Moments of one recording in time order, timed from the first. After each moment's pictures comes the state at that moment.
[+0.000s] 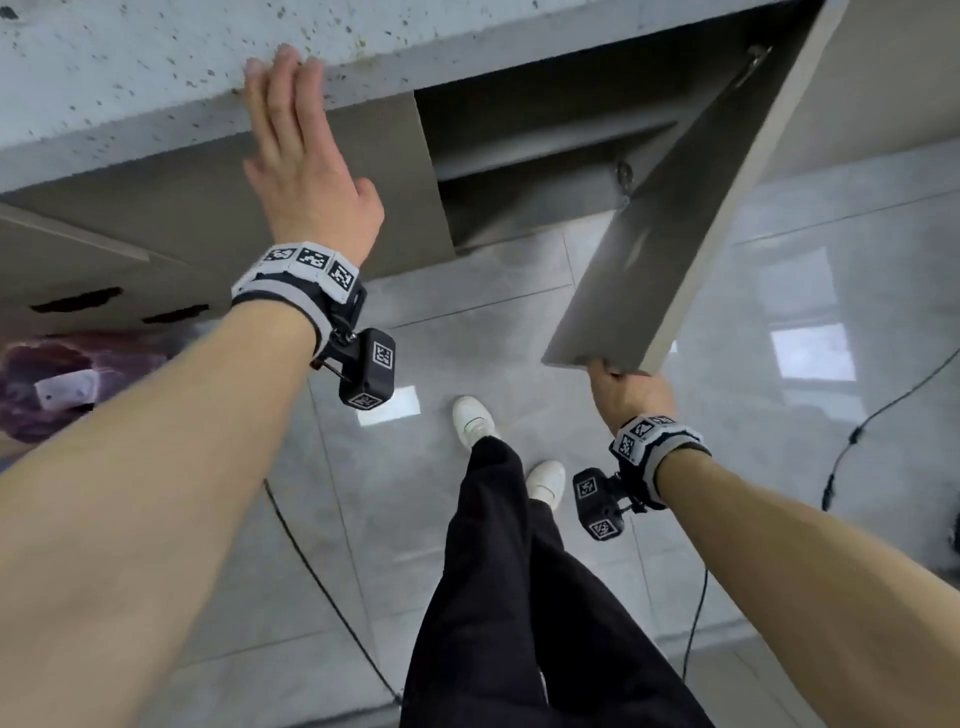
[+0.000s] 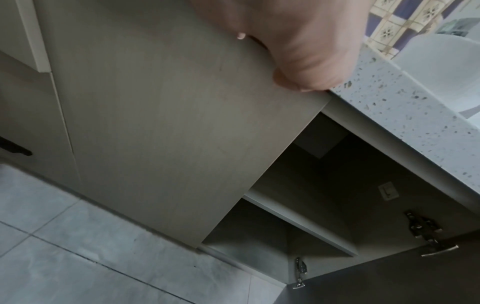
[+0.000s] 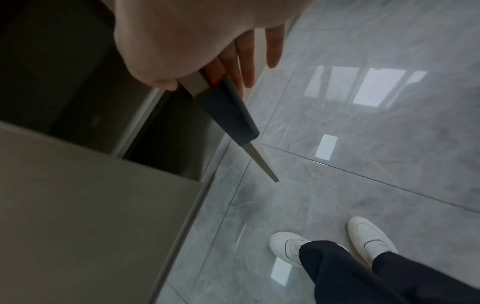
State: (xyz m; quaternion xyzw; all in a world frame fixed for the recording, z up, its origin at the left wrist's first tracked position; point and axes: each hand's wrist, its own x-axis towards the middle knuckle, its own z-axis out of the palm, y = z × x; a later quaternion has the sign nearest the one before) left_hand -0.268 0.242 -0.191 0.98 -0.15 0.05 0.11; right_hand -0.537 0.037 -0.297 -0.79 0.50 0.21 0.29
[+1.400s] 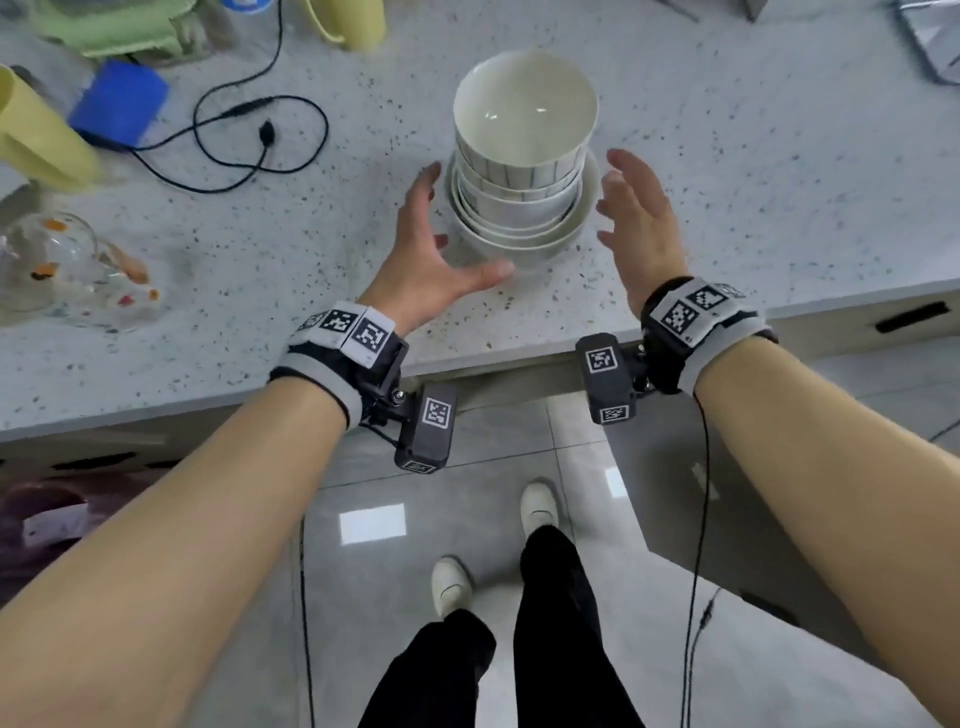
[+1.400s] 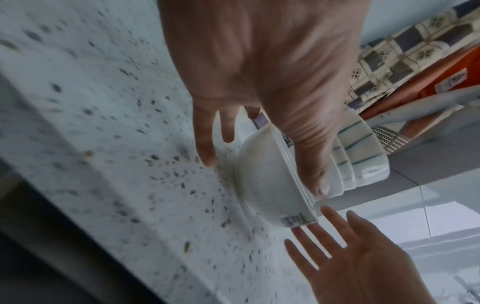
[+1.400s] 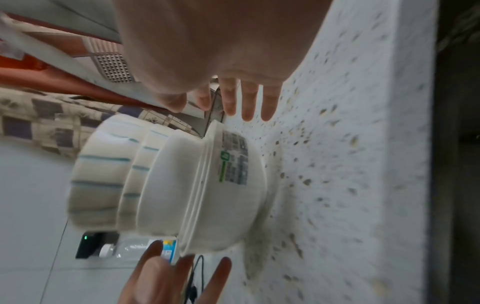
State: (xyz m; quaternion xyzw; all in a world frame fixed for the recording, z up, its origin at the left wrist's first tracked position) left_hand -0.145 0.082 -0.079 0.83 -0.15 -0.23 0.49; right_hand -0.213 -0.128 -0.070 -0.73 0.27 -0.10 0.62
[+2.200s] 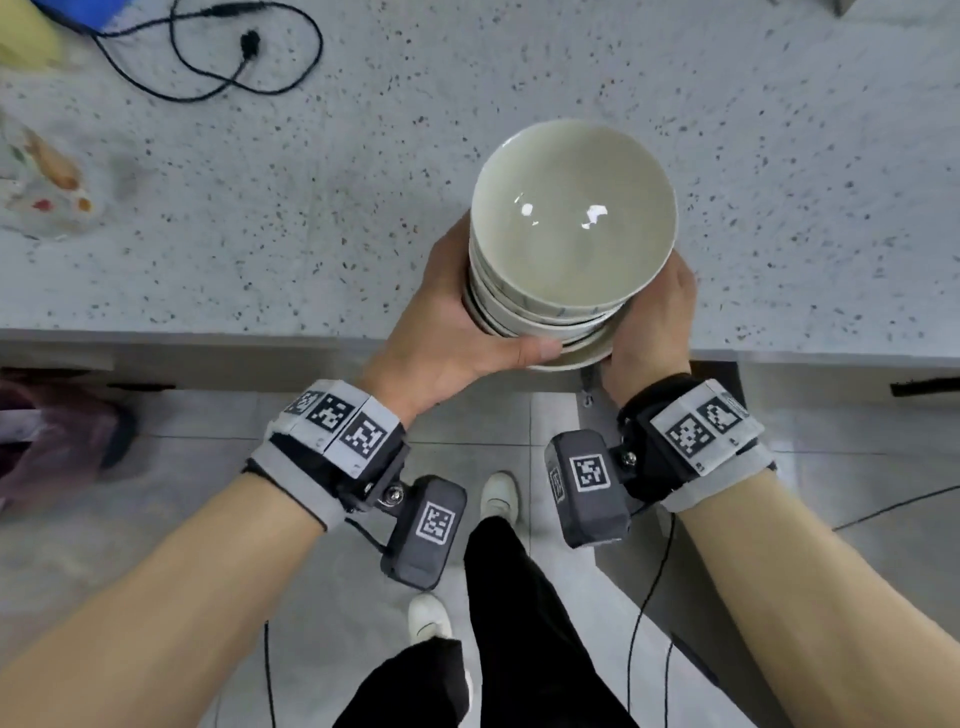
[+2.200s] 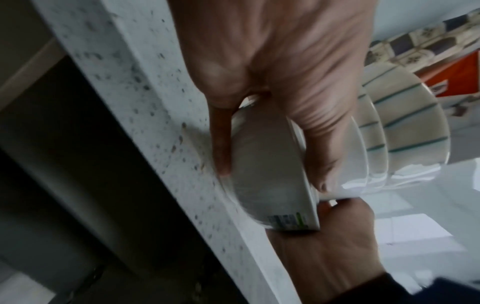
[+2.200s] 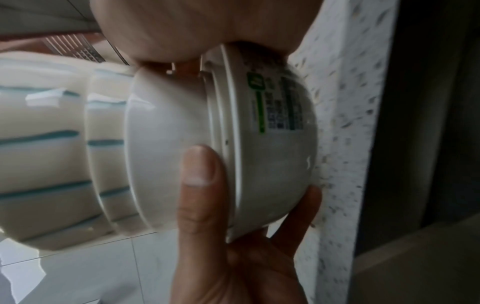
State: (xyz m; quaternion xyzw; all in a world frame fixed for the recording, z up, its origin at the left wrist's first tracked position) left_hand -0.221 0.035 -0.096 0.75 -0.12 -0.19 0.62; right_hand -0.249 -0.128 -0.083 -0.64 0.30 -0.14 0.69
